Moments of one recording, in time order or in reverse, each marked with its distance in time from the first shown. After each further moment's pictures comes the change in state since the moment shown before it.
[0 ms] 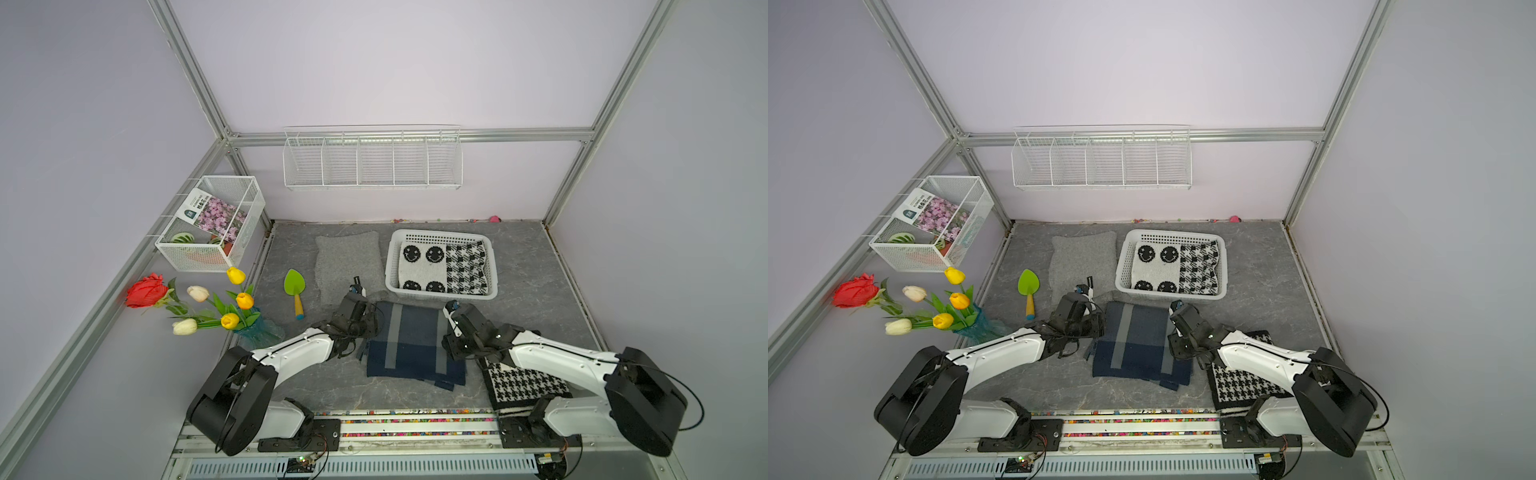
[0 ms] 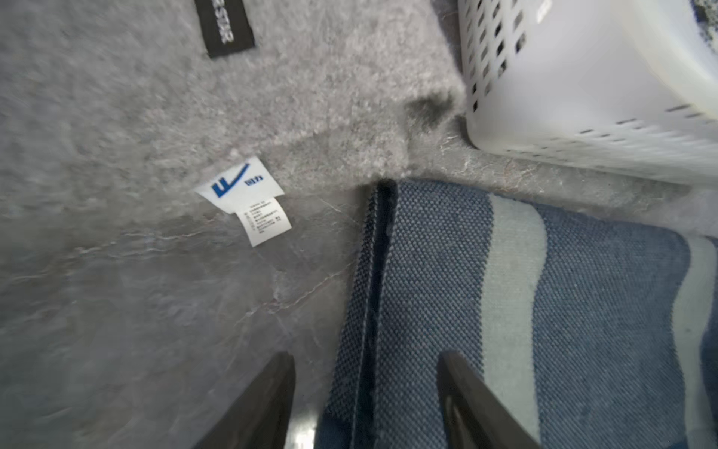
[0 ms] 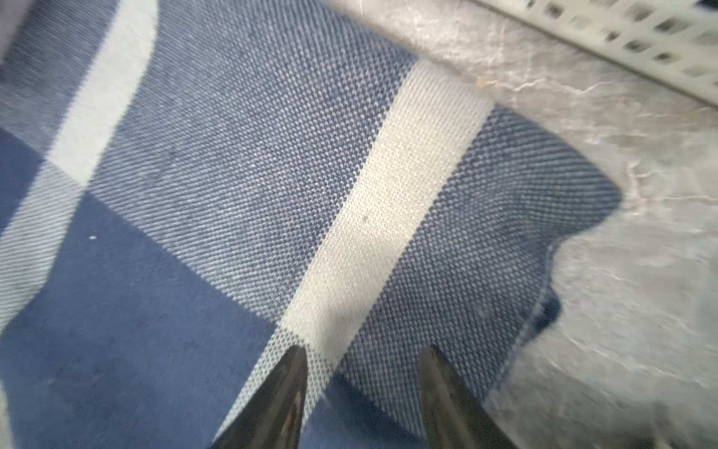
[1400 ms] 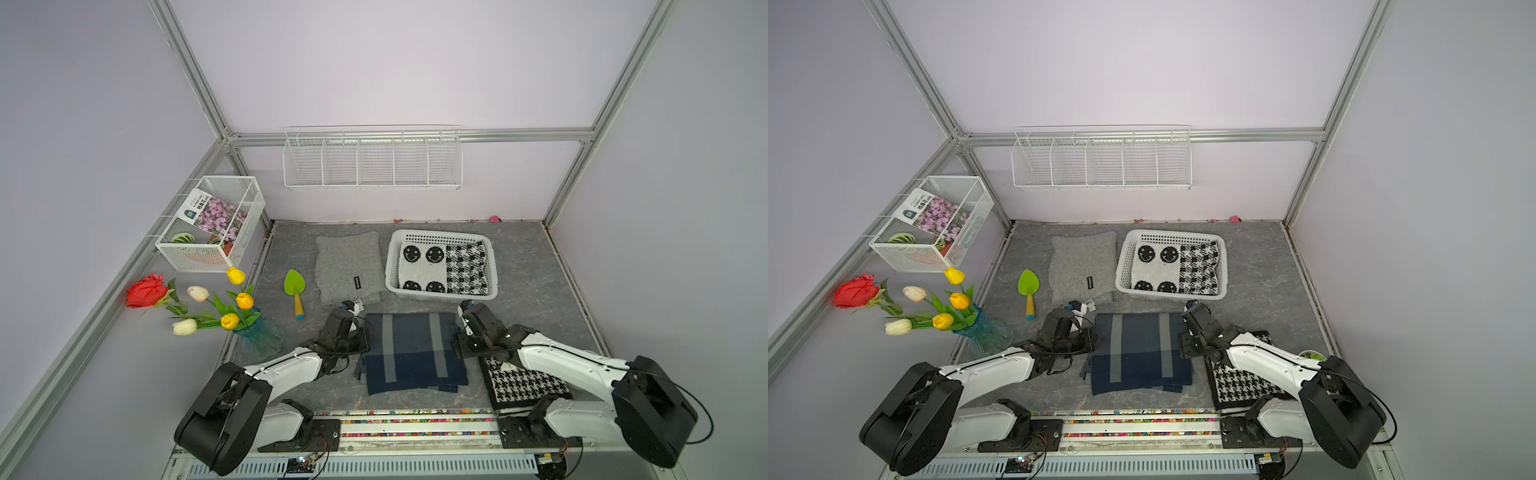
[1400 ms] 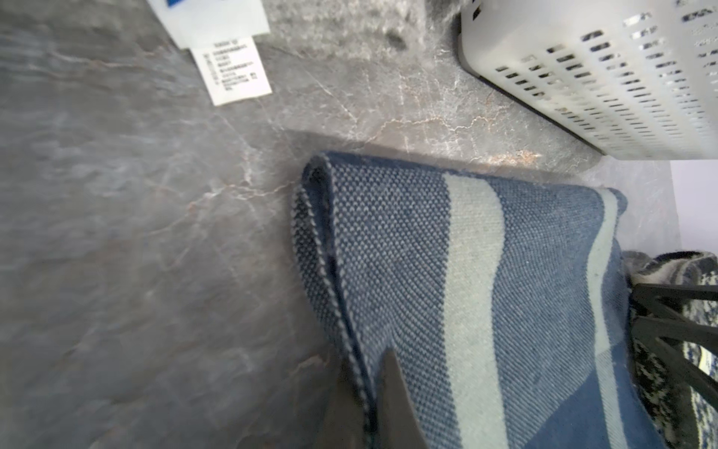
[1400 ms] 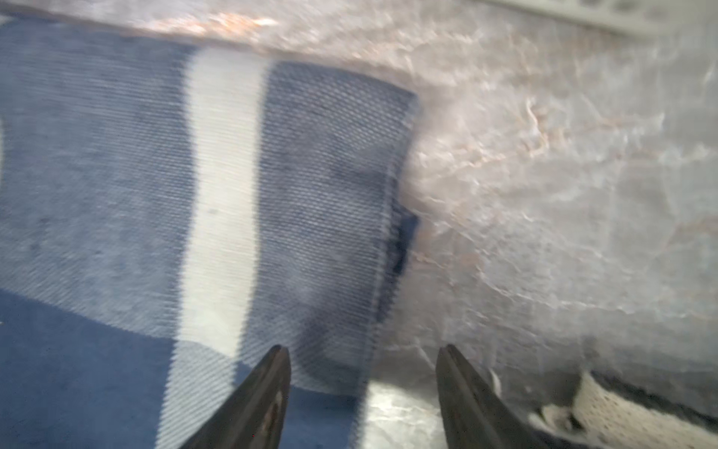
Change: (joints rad) left arm 0.054 -0.122 -0.226 0.151 0.232 -0.122; right arm -0.108 -0.039 -0.054 -0.042 -0.018 0.076
